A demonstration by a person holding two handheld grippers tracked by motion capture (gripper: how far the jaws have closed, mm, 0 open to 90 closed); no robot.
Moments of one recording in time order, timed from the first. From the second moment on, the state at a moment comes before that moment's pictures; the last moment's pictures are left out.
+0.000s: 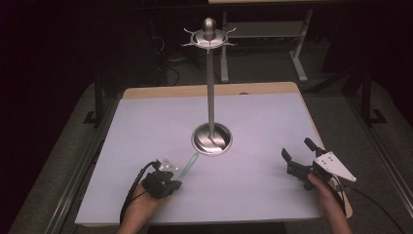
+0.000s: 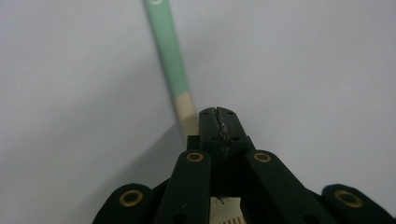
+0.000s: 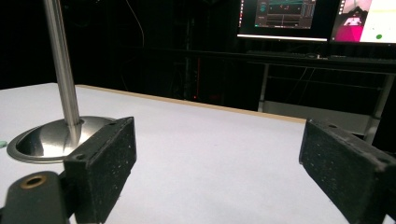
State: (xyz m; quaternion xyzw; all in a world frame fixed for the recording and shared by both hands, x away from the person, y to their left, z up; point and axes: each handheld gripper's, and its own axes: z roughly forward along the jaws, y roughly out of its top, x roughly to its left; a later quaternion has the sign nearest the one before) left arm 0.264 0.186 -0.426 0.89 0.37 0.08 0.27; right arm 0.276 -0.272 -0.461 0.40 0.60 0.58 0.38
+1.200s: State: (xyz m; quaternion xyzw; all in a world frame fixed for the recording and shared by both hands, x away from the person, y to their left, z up) left arm 0.294 0.222 -0.410 0.88 0.37 0.06 0.30; right arm 0.276 -0.272 -0.461 0.40 0.60 0.57 0.38
